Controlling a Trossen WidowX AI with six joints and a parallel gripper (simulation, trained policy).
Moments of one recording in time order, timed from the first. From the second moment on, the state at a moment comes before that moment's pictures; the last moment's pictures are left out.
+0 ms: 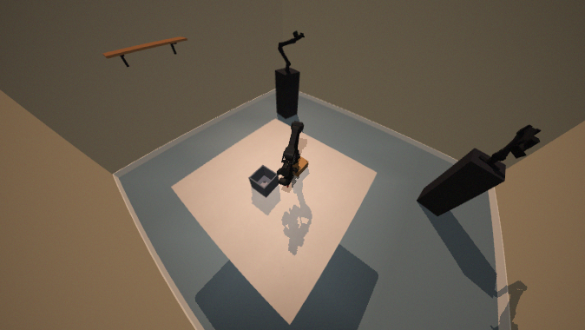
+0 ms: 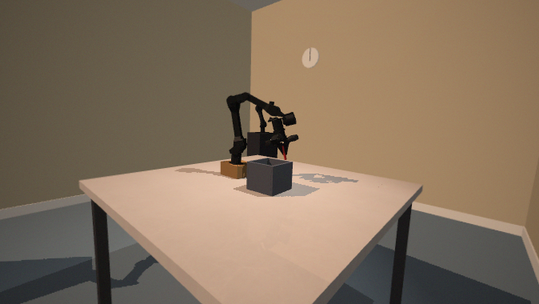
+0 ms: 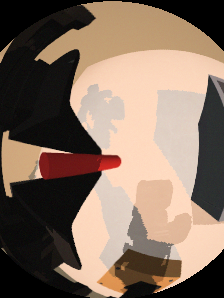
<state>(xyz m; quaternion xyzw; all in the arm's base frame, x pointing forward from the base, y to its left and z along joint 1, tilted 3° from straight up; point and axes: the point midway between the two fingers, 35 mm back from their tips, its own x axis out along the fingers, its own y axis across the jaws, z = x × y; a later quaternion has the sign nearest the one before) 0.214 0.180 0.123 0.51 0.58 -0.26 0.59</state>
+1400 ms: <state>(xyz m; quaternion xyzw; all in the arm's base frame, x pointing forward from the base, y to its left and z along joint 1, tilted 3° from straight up) 0.280 0.044 0.158 0.49 0.50 -0.36 0.61</state>
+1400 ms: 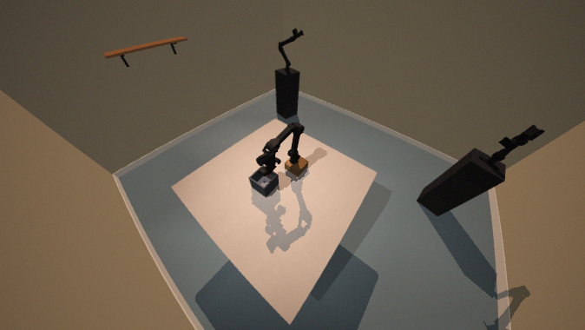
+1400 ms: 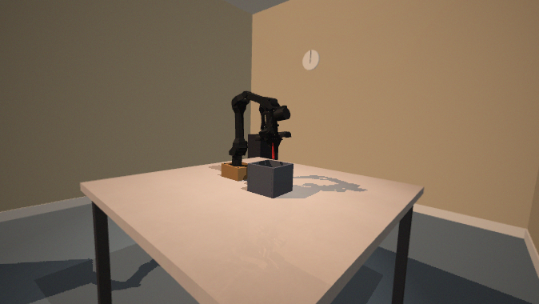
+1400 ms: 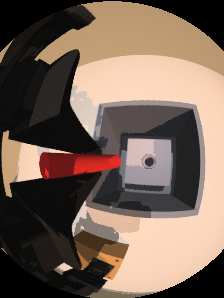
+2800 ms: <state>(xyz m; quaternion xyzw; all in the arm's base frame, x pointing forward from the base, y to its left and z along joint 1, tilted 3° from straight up) 0.316 0.013 0.064 0.46 0.56 -0.37 0.58</state>
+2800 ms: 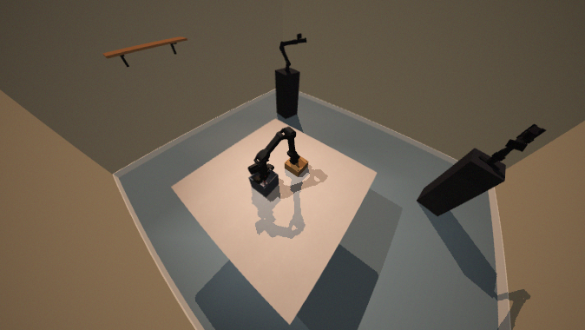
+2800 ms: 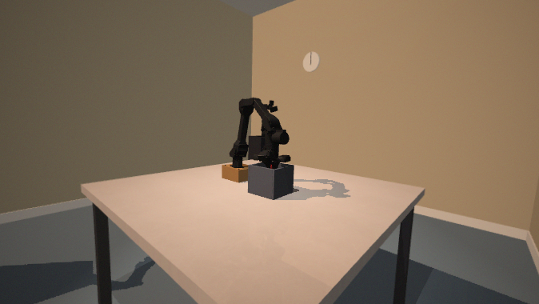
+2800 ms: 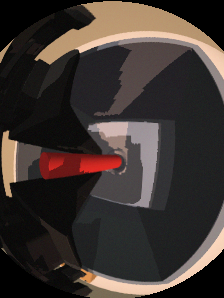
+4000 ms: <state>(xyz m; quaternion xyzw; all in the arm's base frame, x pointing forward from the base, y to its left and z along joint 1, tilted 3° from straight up) 0.339 0.012 0.097 0.52 0.61 -0.32 0.51</state>
